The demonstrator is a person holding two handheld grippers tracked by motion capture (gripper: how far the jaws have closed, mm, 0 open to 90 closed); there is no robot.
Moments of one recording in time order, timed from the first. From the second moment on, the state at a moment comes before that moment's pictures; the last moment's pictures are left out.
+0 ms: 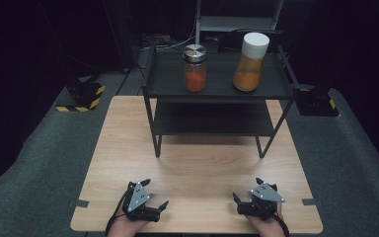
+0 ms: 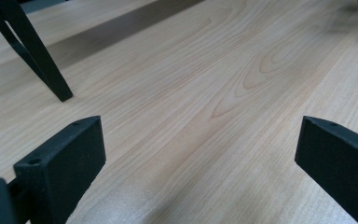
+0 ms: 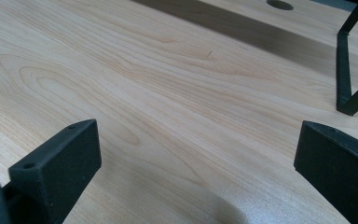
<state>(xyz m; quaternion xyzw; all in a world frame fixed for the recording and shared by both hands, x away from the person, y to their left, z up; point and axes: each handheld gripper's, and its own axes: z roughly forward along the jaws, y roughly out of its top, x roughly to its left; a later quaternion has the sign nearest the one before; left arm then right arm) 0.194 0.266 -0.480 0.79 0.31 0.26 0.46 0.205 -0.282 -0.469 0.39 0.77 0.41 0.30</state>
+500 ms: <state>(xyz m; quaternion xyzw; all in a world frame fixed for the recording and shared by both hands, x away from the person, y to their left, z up) 0.192 0.264 -0.480 0.79 0.30 0.26 0.46 0.201 -0.273 -0.469 0.37 0.78 0.40 0.31</state>
